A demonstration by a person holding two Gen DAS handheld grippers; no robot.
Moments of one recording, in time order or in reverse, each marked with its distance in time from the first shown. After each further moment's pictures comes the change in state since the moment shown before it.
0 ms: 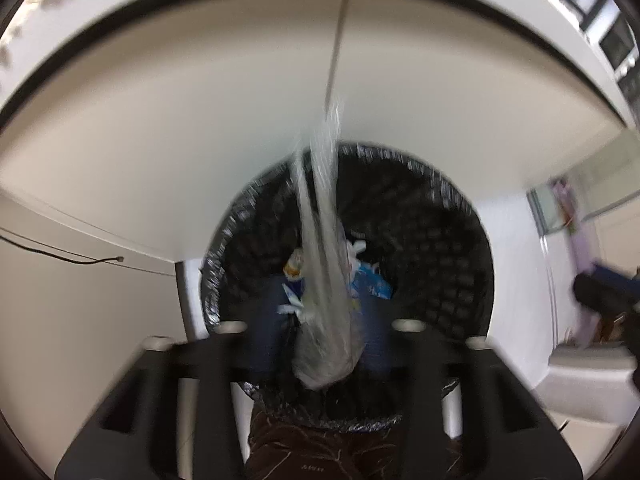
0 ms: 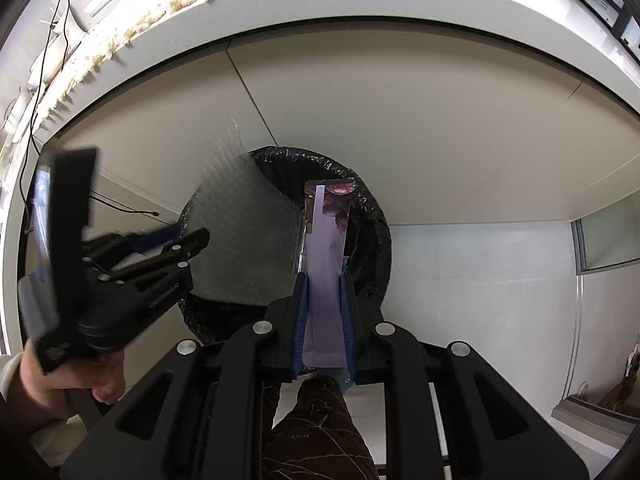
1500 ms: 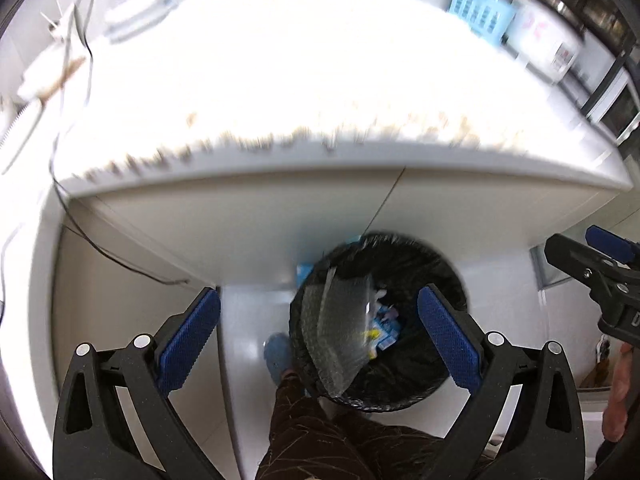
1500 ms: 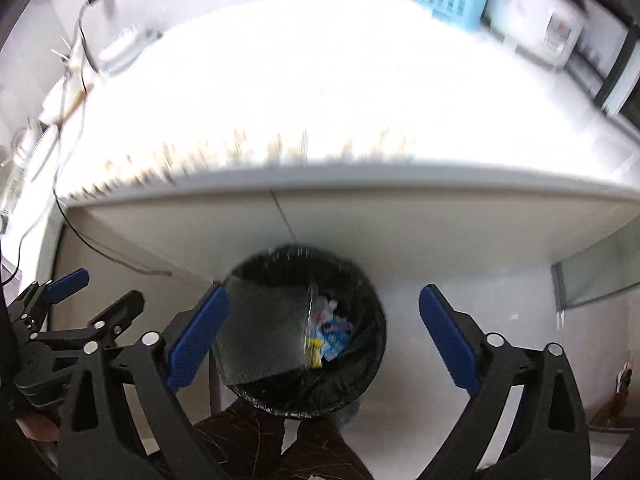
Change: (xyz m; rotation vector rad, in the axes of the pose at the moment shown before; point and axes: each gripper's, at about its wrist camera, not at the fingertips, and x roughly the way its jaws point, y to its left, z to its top) left arm -0.151 0.045 0.033 -0.097 -0.138 0.051; right arm -0.112 0.040 0.071 -0.022 -0.191 -0.062
